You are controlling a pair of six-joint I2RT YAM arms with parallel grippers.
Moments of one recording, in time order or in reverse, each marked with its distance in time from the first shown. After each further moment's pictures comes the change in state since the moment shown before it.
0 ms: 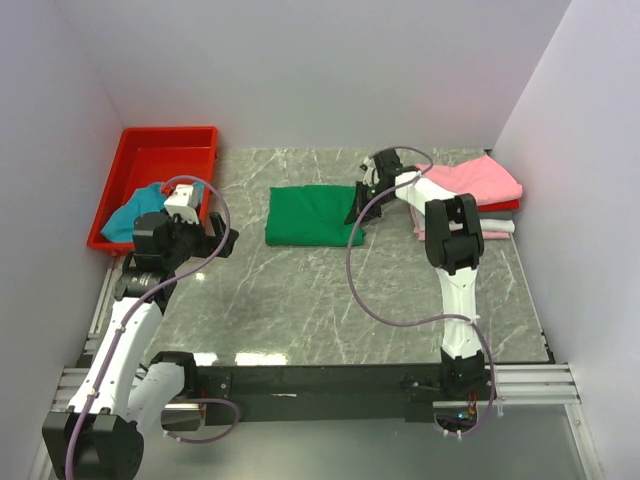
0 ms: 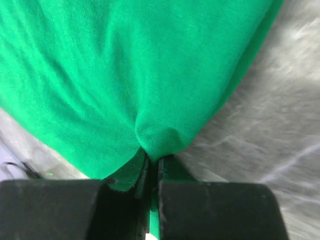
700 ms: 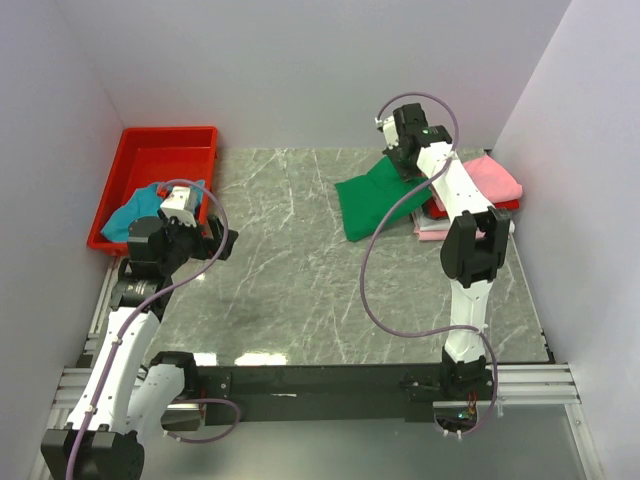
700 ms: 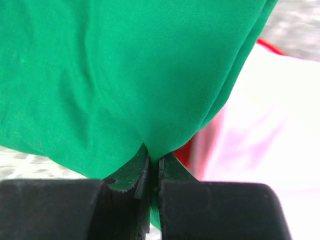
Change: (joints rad) left arm 0.000 -0.068 0.000 -0.013 0.020 0.008; right arm -0.029 -0.196 0.294 -0.355 0.715 -0.674
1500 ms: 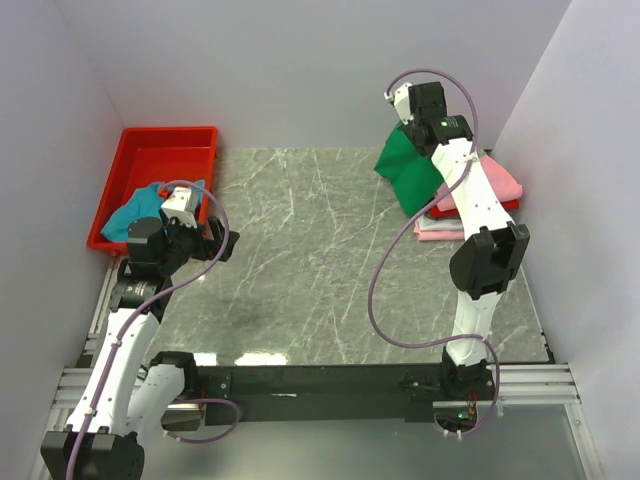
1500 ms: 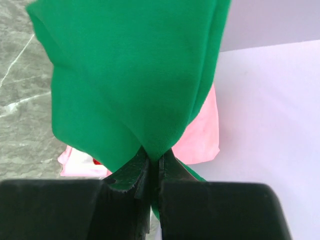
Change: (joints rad) left arm 0.000 -0.010 0.000 -0.001 0.029 0.014; right arm 0.000 -0.139 0.058 0.080 0.219 -0.200
